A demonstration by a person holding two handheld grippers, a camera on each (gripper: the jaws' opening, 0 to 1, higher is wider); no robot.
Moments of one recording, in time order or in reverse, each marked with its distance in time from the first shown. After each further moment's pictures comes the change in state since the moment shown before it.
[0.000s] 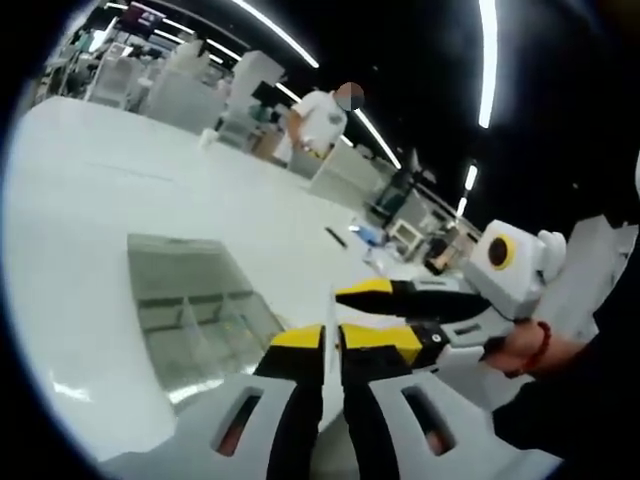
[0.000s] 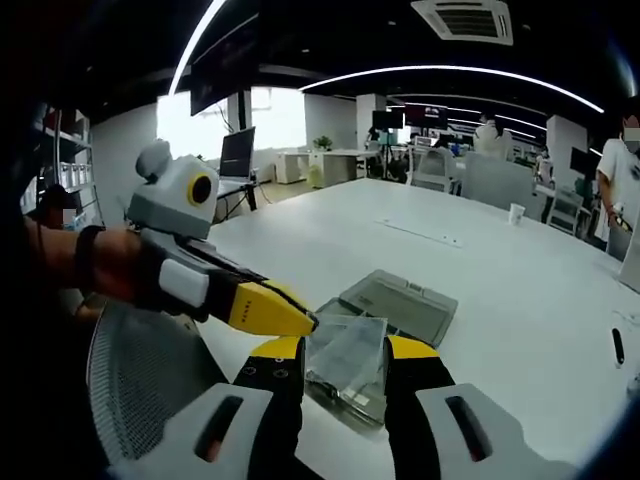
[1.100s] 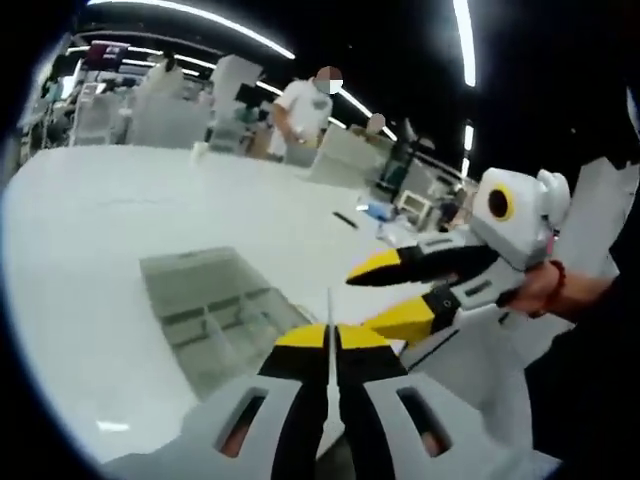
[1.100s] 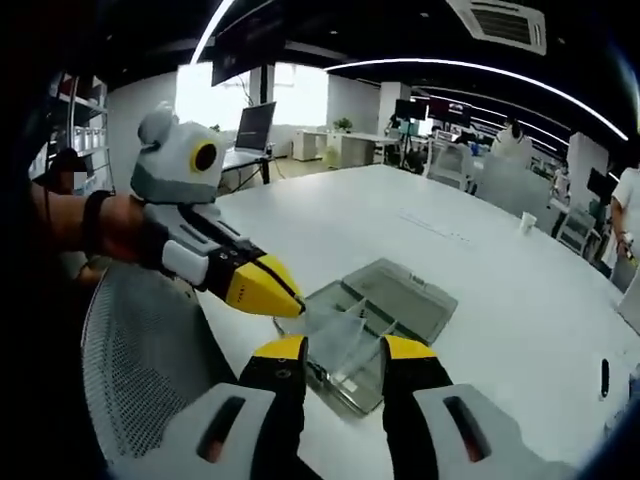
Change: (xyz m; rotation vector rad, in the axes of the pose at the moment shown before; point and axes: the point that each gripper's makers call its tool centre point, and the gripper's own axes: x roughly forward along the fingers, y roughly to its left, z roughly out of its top) left arm -0.008 0.008 -0.011 0.225 0.083 0.059; right arm -0.001 0.000 -0.010 -0.142 0.103 0.063
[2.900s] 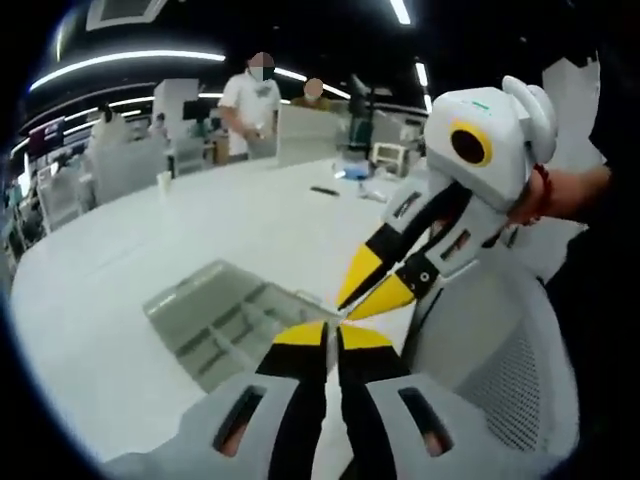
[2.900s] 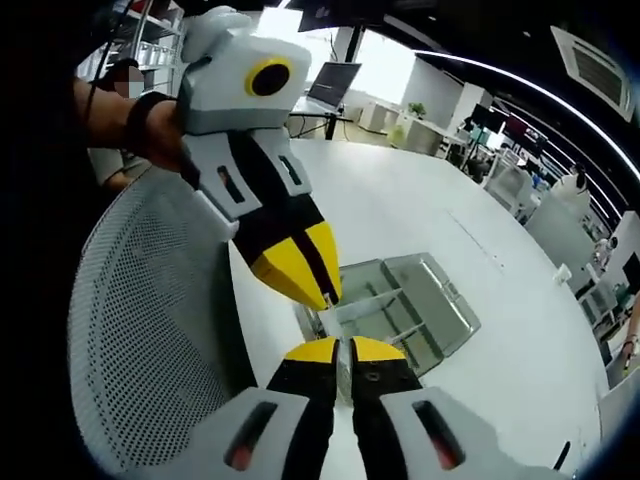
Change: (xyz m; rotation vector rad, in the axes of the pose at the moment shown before) left arm 0.004 -0.006 -0.016 0.326 0.108 -0.036; right arm 0.011 0.022 -0.020 -0.312 0.120 0.132
